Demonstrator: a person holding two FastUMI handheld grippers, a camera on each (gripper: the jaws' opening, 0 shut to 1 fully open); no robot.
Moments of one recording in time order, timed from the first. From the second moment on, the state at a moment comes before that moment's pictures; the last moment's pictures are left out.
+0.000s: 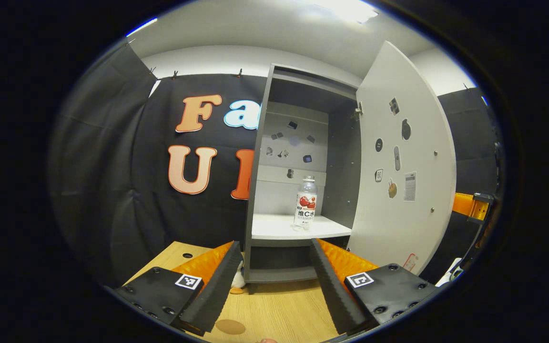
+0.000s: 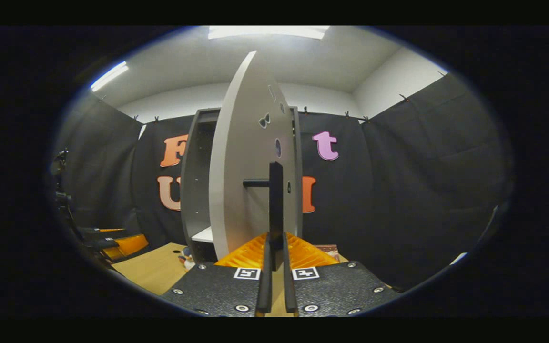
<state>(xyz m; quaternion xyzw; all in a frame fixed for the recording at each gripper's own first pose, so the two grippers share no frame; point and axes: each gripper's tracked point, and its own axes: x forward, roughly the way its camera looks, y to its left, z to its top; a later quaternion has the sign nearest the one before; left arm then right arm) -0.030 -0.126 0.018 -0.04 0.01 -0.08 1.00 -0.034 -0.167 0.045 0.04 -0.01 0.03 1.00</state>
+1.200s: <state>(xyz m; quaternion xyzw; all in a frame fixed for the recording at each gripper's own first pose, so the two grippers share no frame) 0.035 -0.192 0.032 -0.02 -0.01 -0.14 0.99 -0.089 -0.231 0.050 0.04 -0.03 -0.04 1.00</state>
